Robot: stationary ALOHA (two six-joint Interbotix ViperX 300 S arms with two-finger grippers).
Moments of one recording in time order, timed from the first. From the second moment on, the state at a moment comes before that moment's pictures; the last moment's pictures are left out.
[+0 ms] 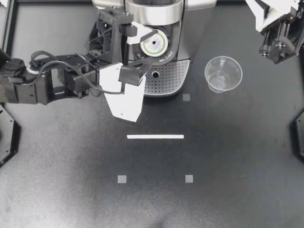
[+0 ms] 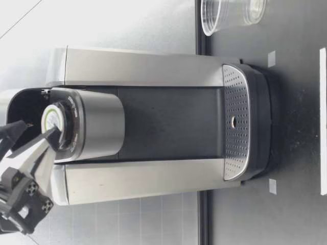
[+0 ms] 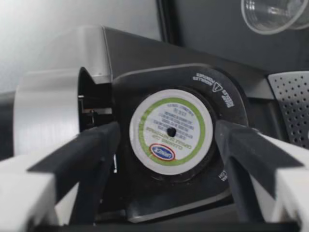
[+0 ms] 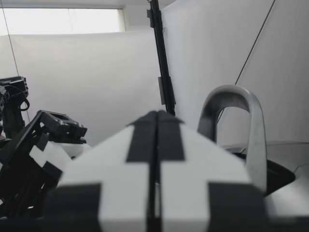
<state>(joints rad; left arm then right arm) -0.02 -0.16 0.30 0.99 0.74 -0.02 -0.42 -0.57 0.92 -0.04 -0.77 0.17</state>
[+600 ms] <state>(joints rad) -0.07 -0.44 0.57 1.00 0.46 -0.48 -0.53 -0.46 0.74 0.03 -0.48 0.16</state>
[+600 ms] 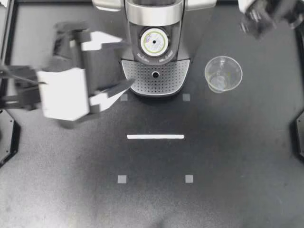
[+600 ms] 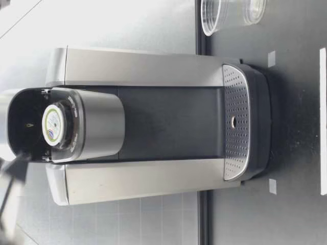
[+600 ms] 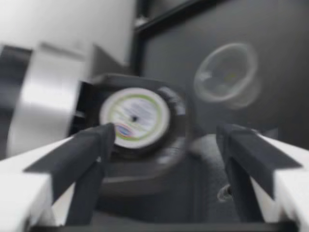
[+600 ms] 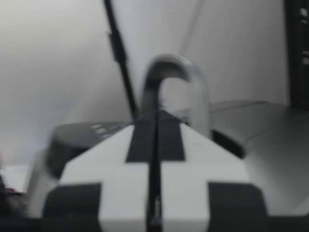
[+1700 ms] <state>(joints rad) -0.06 -0.71 0.91 1.00 0.11 -0.82 -0.60 -0.18 0.47 0.00 -0.31 0.16</state>
